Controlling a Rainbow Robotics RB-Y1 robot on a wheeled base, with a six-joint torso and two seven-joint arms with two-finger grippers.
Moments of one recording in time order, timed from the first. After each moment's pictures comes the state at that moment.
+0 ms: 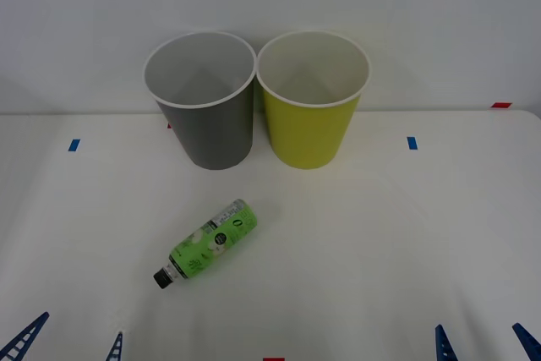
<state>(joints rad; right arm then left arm) 1.11 -0.41 0.25 -2.10 -0.19 -0.58 1.46 0.89 0.70 -0.38 -1.89 0.53 -0.71 -1.96</state>
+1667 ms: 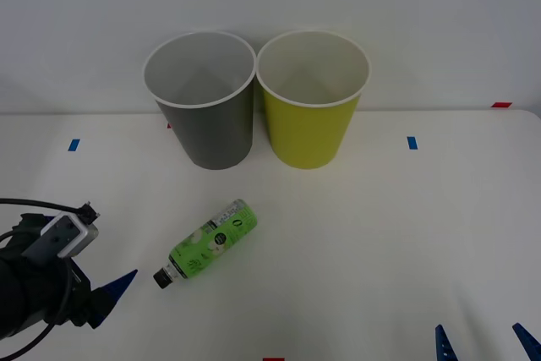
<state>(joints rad) 1.11 -0.41 0.25 -2.10 -0.19 -0.58 1.46 0.48 0.92 0.07 -2.52 0.76 0.91 -1.89</state>
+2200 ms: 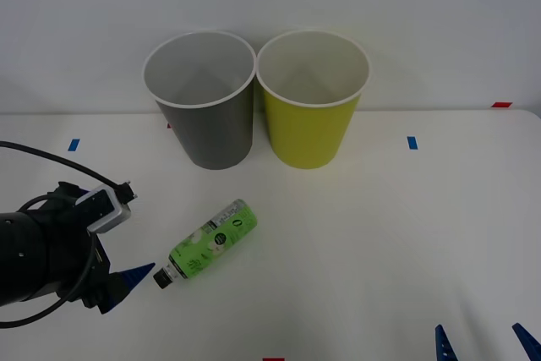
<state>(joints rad) 1.11 -0.41 0.25 -2.10 -0.19 -0.58 1.46 0.18 0.73 0.10 -2.53 0.90 1.38 -2.10</state>
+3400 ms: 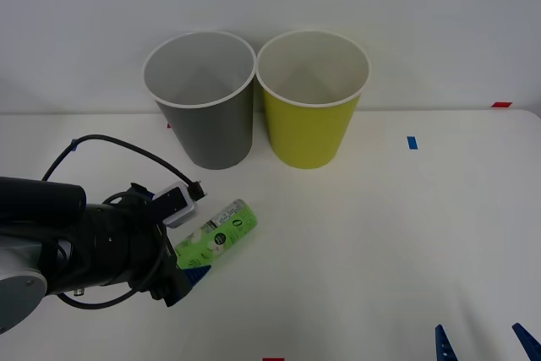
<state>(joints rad) 1.11 -0.41 0.25 -2.10 -0.19 -0.58 1.46 -0.05 0.74 -0.25 -2.42 0.77 1.34 -1.89</state>
